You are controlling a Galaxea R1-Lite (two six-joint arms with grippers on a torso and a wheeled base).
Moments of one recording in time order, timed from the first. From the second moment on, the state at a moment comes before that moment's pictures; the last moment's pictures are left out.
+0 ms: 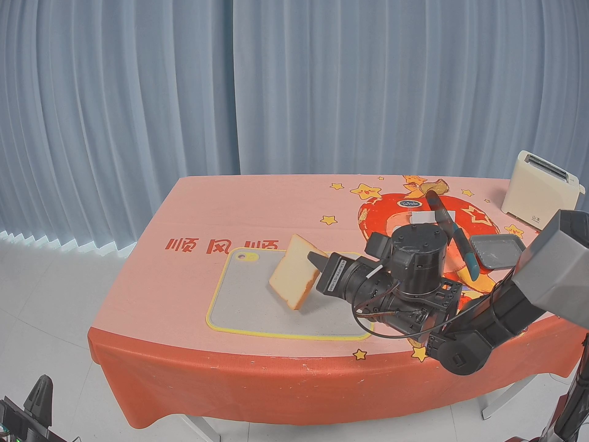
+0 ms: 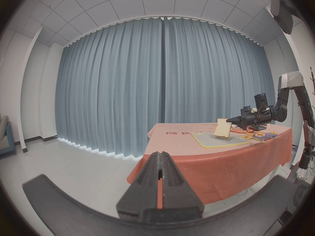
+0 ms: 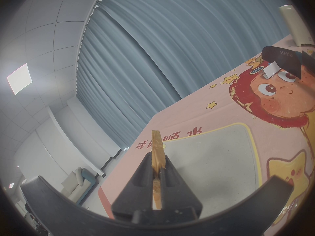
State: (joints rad) left arm 0.01 0.03 -0.02 0.00 0.00 -0.01; right arm 0.76 2.09 -0.83 -1.05 -0.10 0.71
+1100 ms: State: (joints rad) left arm 0.01 0.03 -0.02 0.00 0.00 -0.01; right arm 0.76 2.10 -0.83 -1.06 -0.10 0.71
